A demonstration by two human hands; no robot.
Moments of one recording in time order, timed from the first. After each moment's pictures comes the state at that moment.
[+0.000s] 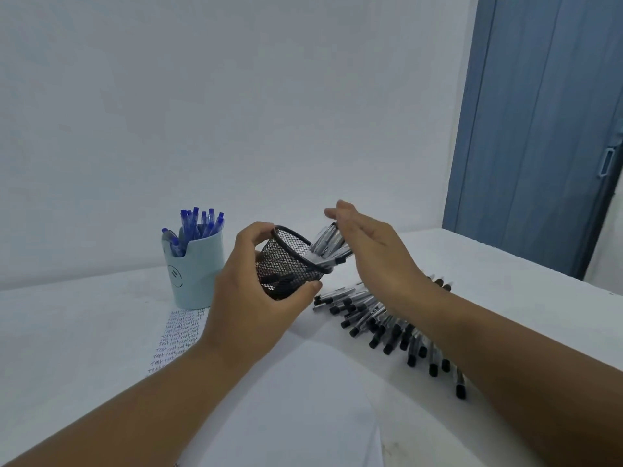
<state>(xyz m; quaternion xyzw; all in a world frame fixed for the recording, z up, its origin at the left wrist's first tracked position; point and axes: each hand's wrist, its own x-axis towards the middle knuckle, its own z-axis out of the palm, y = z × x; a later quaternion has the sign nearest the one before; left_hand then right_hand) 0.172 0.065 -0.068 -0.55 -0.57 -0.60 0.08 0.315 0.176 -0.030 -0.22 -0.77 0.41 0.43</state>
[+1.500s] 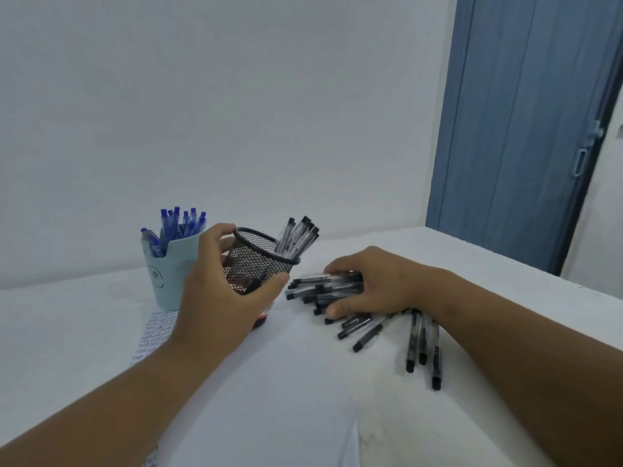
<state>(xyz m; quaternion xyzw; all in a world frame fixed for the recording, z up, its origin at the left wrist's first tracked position) 0.156 0.068 -0.076 -0.51 -0.59 -0.62 0.04 0.351 0.239 -0.046 -0.20 -0.96 0.11 0.13</state>
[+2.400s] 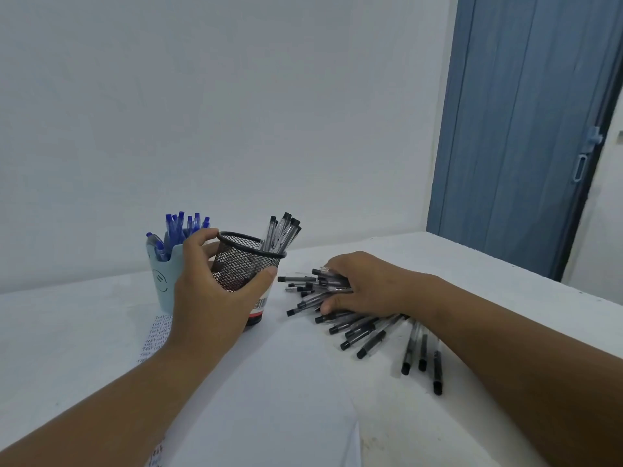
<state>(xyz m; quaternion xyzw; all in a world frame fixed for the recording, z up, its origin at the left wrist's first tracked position) 0.144 0.074 -0.079 -0.45 -0.60 -0.66 0.05 0.336 0.225 -0.041 -0.19 -0.97 0.10 0.14</state>
